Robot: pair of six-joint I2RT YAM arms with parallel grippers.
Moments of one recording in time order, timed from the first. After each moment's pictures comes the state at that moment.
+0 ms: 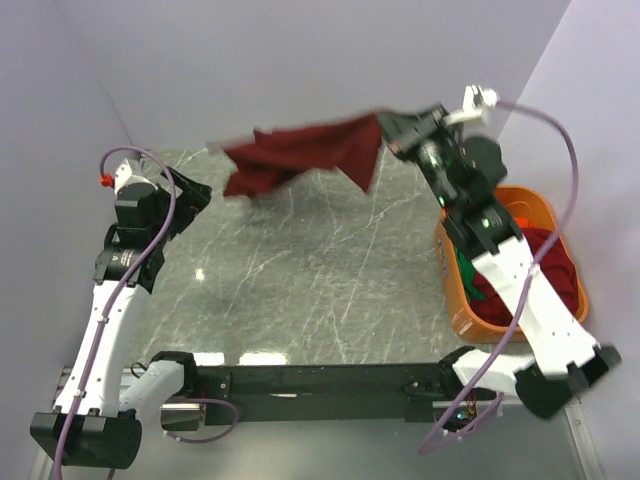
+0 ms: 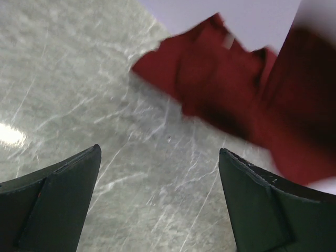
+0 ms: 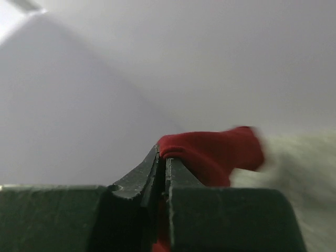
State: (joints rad) left arm -0.07 0.94 1.05 -0.47 -0.07 -0.81; right arm 0.54 1.26 1.54 -0.04 0.11 0.78
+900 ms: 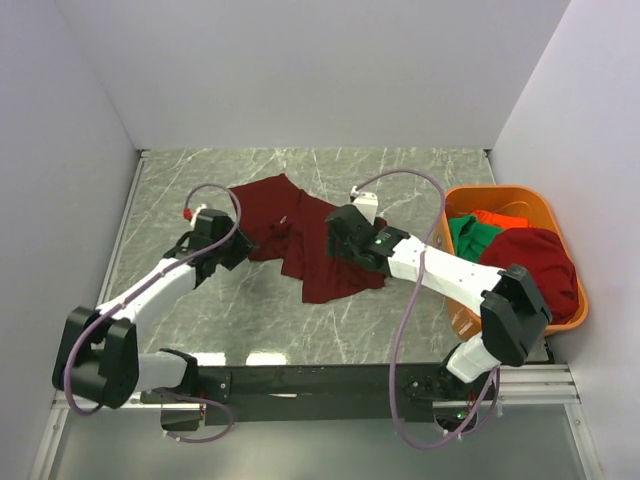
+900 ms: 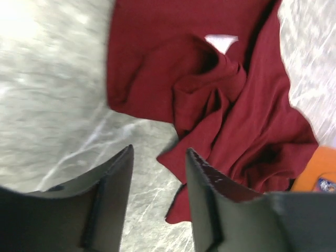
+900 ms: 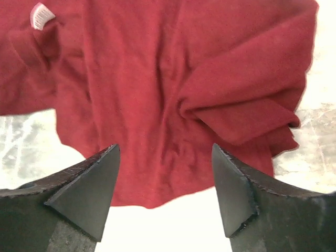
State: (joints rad) left arm -0.29 1.24 0.71 -0.22 -0.03 -0.98; right arm 0.80 1.53 1.12 -0.47 0.48 0.73
